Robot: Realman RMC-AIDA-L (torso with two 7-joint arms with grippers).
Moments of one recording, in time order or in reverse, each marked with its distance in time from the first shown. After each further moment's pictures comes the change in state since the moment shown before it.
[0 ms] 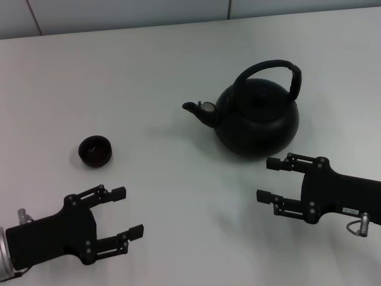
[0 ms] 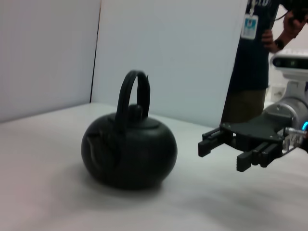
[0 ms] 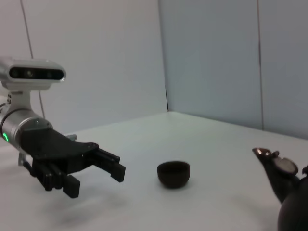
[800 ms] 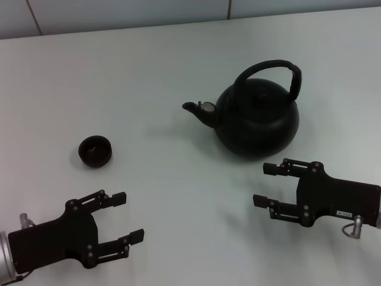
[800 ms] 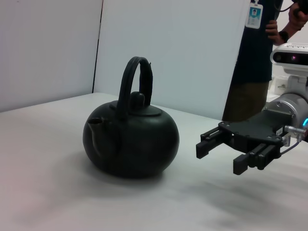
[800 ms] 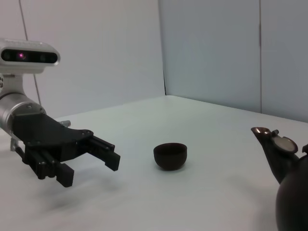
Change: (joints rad) left arm 0.007 -0.003 0.016 -0.005 0.000 -0.028 0.001; right arm 0.014 0.001 0.002 0.028 -0.030 0.058 -0.019
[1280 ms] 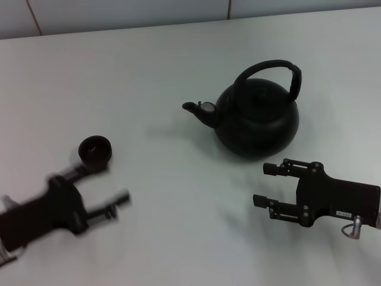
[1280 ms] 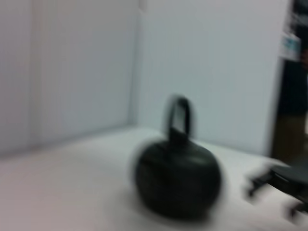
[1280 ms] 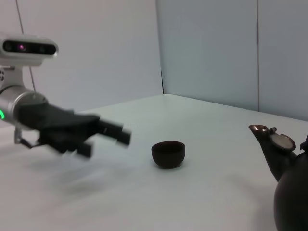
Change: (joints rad) left arm 0.011 -0.003 -0.091 -0.017 -0.091 -0.001 0.023; right arm -0.002 0.002 0.000 0.002 0.002 0.005 -0.001
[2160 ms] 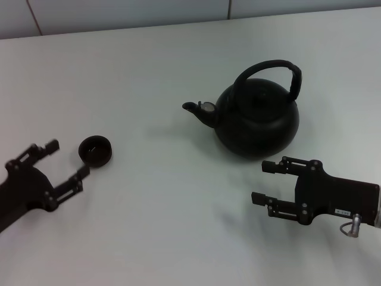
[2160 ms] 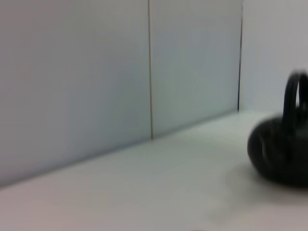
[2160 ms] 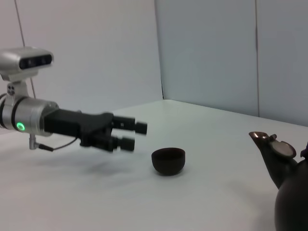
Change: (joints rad) left arm 0.035 0.003 -0.090 -0.036 -0.116 -0.201 0.201; right arm 0.006 0.000 0.007 0.009 0.005 -0.006 0.000
